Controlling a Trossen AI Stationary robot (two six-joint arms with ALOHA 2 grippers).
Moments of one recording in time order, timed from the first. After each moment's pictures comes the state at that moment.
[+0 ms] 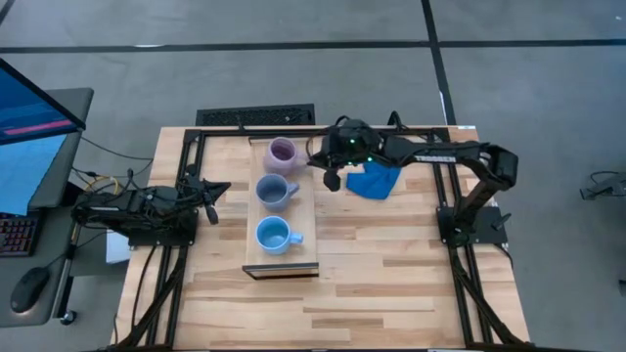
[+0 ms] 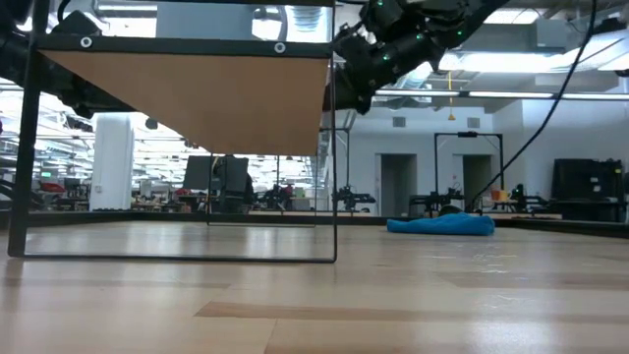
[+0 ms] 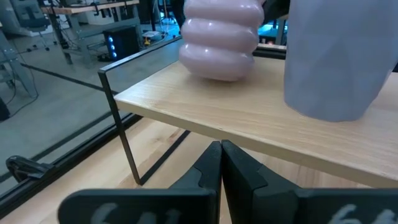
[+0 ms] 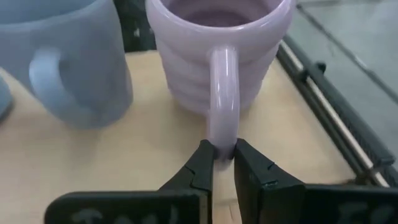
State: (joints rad) left arm -0.10 0.01 0.22 -0.46 -0.62 -0.14; right arm -0.34 1.65 1.15 0.01 -0.25 -0.16
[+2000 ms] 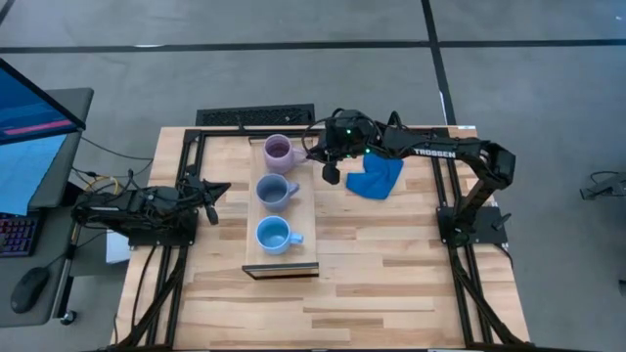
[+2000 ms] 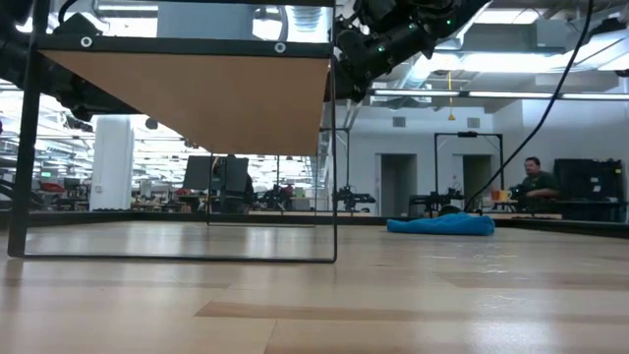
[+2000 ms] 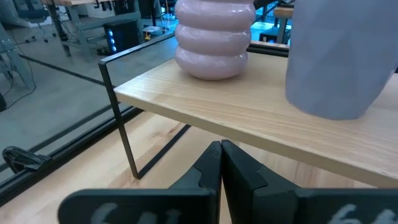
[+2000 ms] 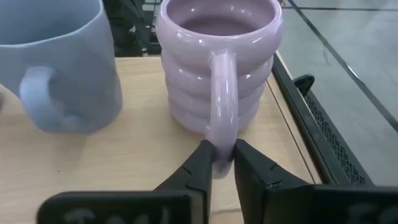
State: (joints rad) left arm -0.10 0.01 0.22 -0.48 -0.62 -0.18; right arm -0.37 1.67 1.29 -0.15 -0.26 -0.26
